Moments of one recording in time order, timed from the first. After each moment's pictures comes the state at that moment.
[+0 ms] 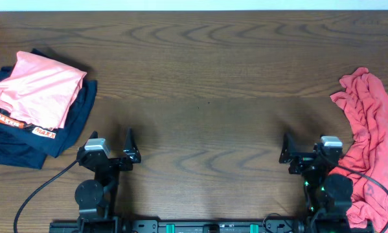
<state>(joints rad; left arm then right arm) 0.05 0.01 0.03 -0.12 0.08 -0.21 0.04 0.09 0.10 -0.28 -0.01 0.17</state>
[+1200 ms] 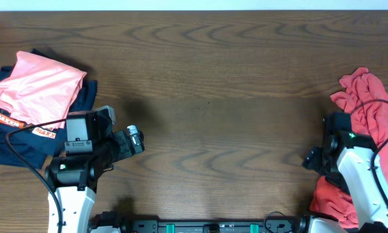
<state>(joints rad) 0.05 0.94 0.78 -0.90 0.24 -0.31 -0.18 1.27 0.67 -1.03 0.33 0.57</state>
